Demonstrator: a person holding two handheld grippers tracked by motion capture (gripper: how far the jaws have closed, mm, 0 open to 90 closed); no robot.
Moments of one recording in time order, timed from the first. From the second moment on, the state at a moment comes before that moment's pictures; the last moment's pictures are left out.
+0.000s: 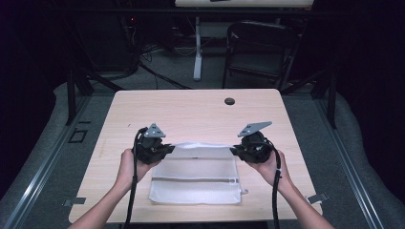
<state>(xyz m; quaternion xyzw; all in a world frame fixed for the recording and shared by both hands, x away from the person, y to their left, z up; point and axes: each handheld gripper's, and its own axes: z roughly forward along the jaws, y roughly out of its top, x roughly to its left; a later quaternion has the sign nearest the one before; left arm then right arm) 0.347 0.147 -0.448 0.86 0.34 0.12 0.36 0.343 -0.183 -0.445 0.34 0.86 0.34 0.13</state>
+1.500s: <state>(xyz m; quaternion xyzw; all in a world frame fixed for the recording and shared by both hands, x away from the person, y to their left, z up) 0.429 0.130 -0.447 0.83 0.41 0.17 0.33 0.301 -0.138 -0.555 0.25 0.94 0.21 0.02</state>
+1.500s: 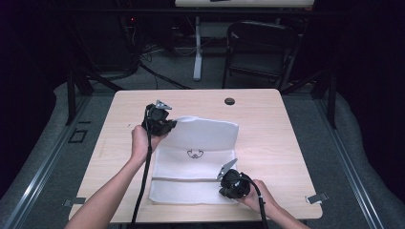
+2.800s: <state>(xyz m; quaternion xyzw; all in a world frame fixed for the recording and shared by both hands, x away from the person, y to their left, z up) 0.480 0.125 -0.500 0.82 0.46 0.15 0.31 0.284 -0.144 -0.552 0.20 0.96 0.21 -0.01</state>
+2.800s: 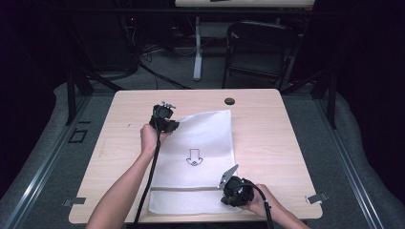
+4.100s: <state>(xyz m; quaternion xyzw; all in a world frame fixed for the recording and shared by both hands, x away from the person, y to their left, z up) 0.374 0.105 -0.494 0.85 0.33 0.09 0.40 0.315 -0.193 -0.519 0.32 0.90 0.30 0.05</state>
